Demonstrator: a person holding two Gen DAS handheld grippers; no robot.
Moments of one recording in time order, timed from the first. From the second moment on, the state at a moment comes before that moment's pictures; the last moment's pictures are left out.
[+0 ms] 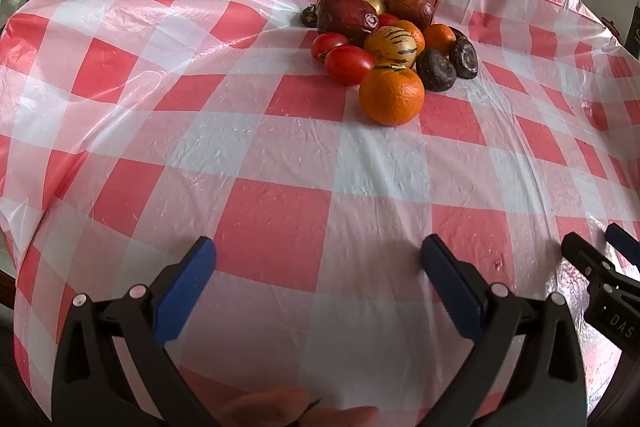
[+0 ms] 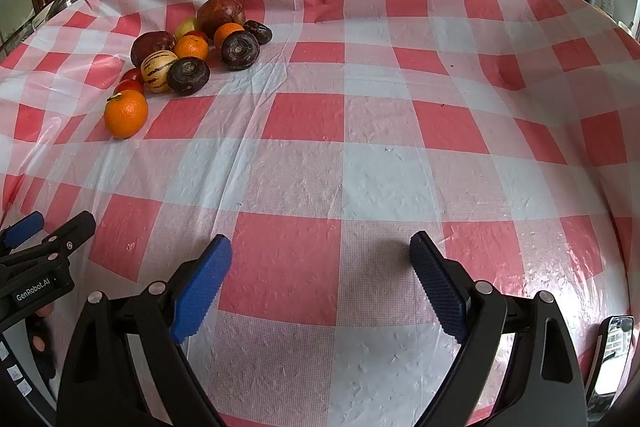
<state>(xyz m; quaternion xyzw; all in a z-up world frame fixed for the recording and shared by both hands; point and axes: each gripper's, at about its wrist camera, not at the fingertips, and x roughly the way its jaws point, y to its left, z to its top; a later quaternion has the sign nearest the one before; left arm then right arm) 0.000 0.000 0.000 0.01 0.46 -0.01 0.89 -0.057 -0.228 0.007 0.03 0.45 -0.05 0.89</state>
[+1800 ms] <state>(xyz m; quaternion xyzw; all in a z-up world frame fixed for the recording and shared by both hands) 0.000 0.000 0.000 0.01 0.46 -0.01 0.89 -0.057 -0.228 0.007 0.03 0.45 -0.05 0.89</state>
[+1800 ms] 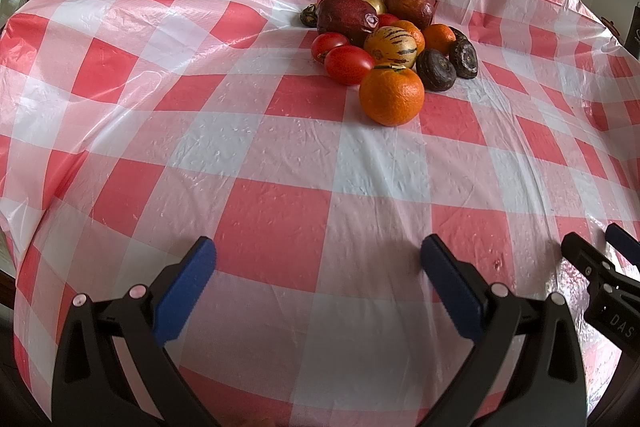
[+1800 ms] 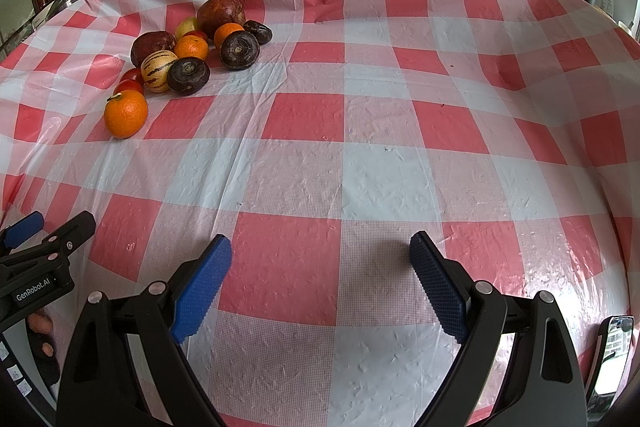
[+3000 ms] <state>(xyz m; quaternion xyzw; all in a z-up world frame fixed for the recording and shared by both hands) 0.000 0.000 0.000 0.01 0.46 -0.01 0.89 -0.057 -0.228 0.006 0.03 0.45 -0.05 0.89</state>
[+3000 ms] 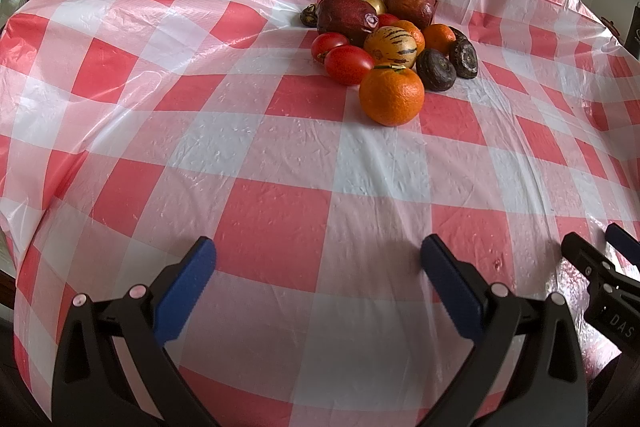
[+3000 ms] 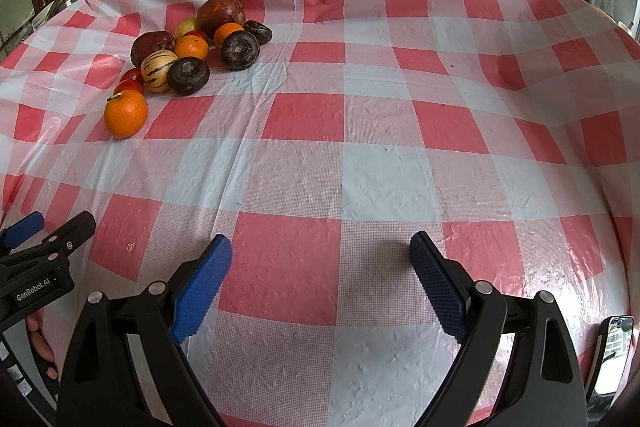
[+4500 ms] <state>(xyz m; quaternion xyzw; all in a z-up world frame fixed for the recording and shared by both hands) 0.035 0.021 0.018 -0.07 0.40 -0.03 0.91 -0.039 -0.234 0.010 0.06 0.44 0.04 0.89</state>
